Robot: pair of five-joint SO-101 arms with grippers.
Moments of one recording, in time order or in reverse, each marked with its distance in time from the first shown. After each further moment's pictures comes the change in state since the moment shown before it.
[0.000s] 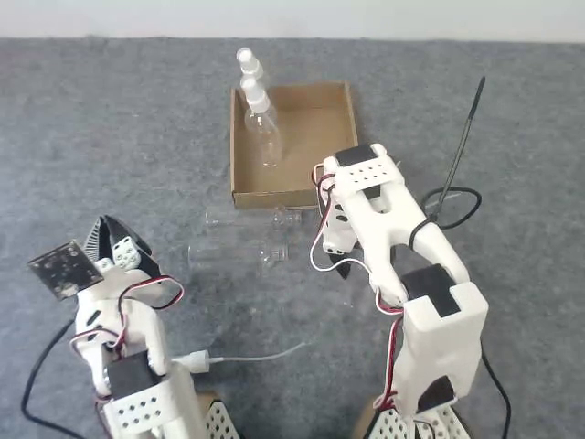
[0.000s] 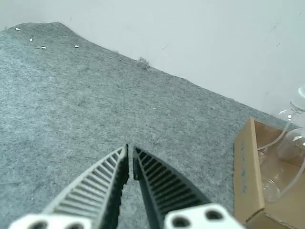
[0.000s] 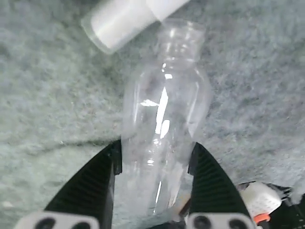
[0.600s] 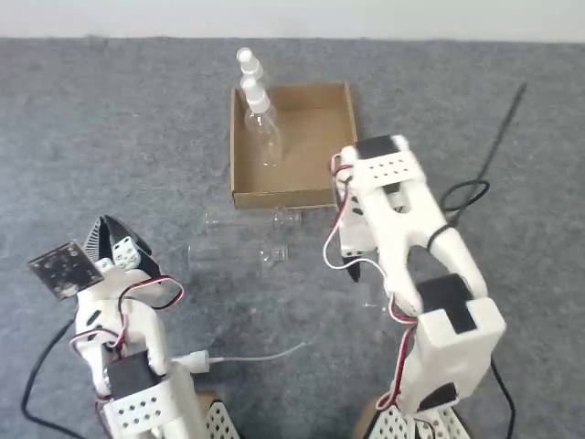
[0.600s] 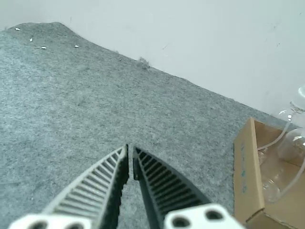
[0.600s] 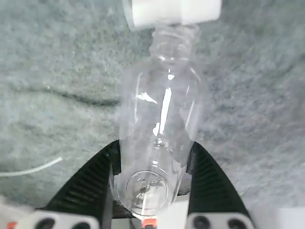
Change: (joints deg) left arm 0.0 0.0 0.0 0.0 0.0; right arm 4.4 -7.6 0.1 5.9 24.1
